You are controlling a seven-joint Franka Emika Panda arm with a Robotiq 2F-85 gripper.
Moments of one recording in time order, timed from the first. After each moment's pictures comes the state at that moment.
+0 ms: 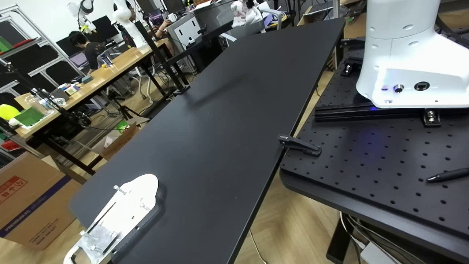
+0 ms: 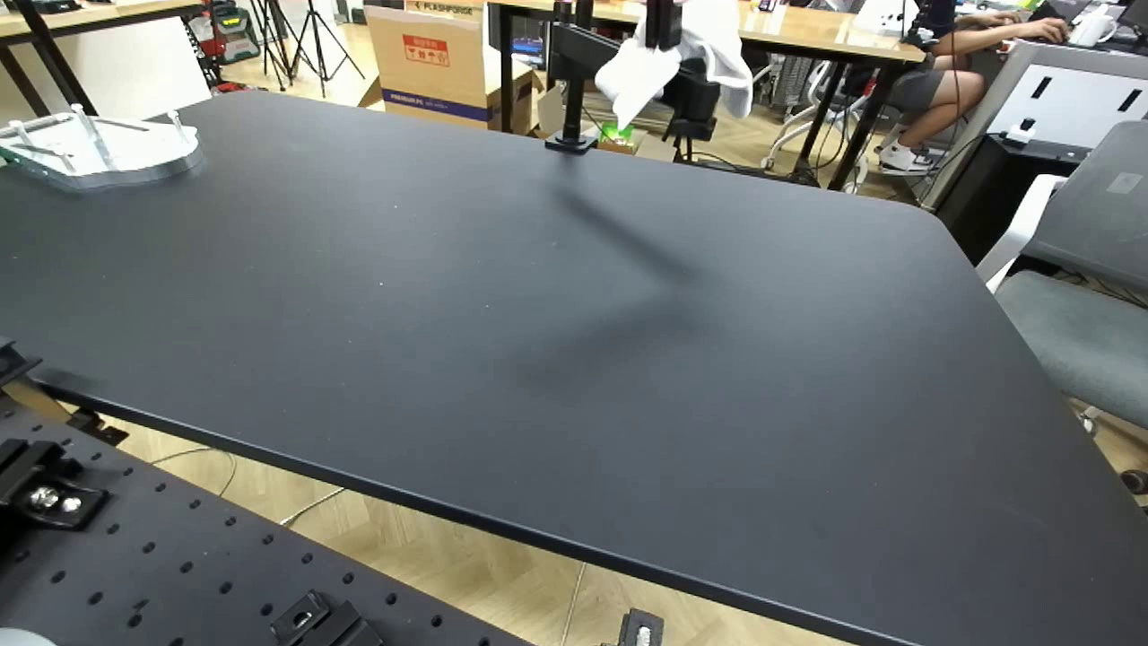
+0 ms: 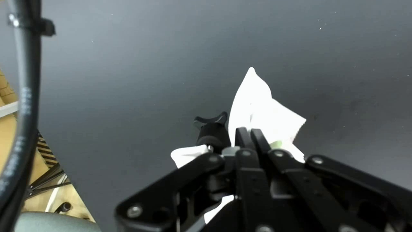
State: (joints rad) arm -0.17 -0.13 -0.13 -2.36 -0.18 2.30 0.05
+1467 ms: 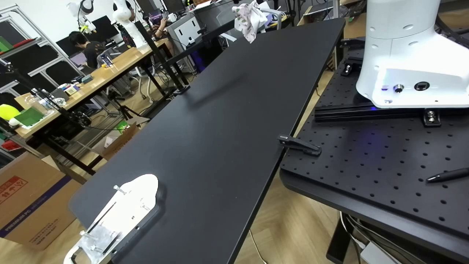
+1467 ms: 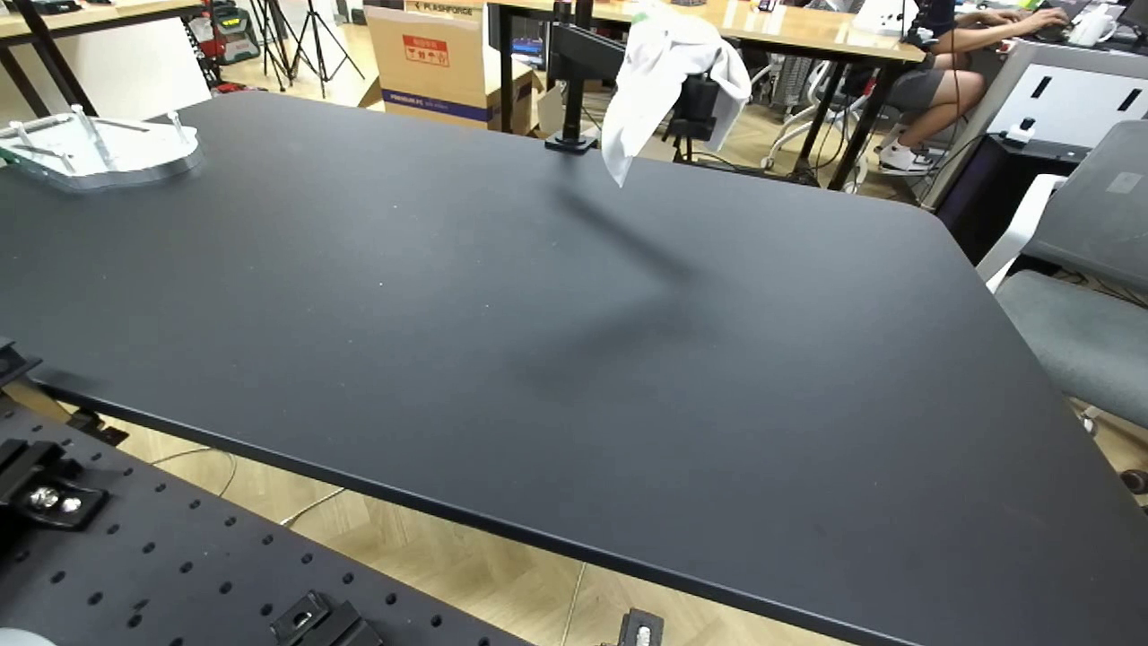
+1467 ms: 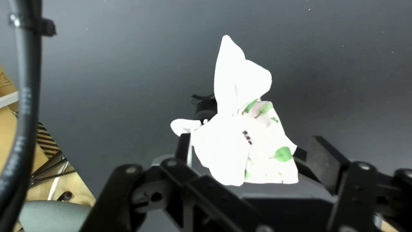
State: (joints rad) arm -0.16 -0.17 -0.13 -2.35 -0.15 2.30 0.04
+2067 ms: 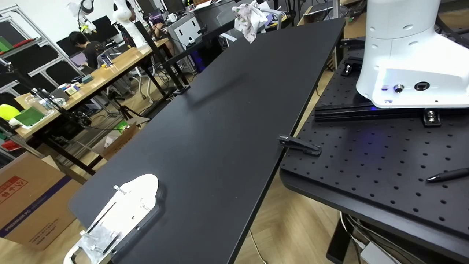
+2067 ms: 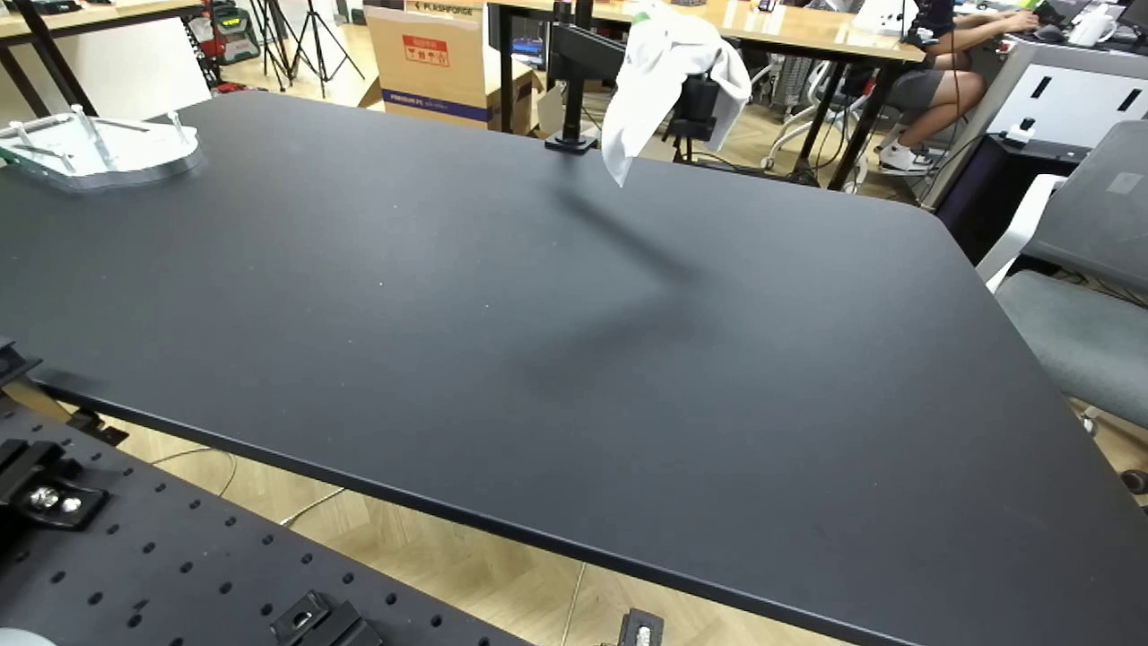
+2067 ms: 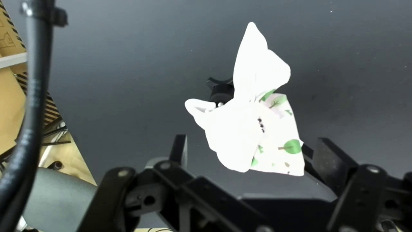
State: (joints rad) arm -0.17 -0.17 -0.14 -2.34 -0.19 2.34 -0.08
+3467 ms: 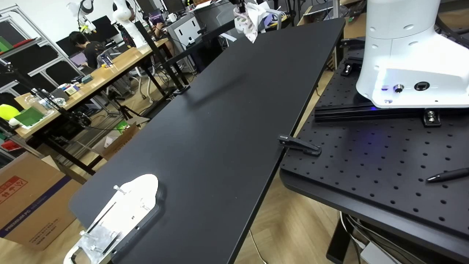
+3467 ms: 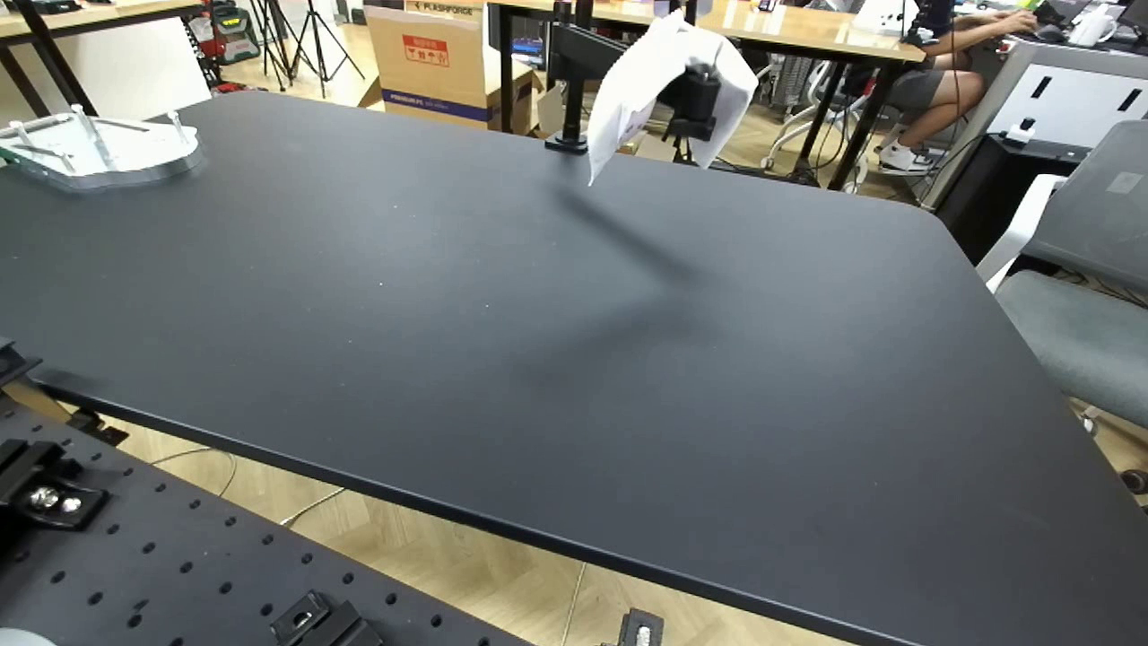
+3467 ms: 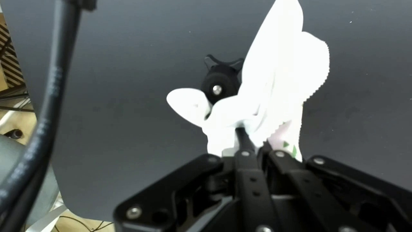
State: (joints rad) arm -0.15 -0.04 -0.14 -2.31 -0.18 2.43 -0.28
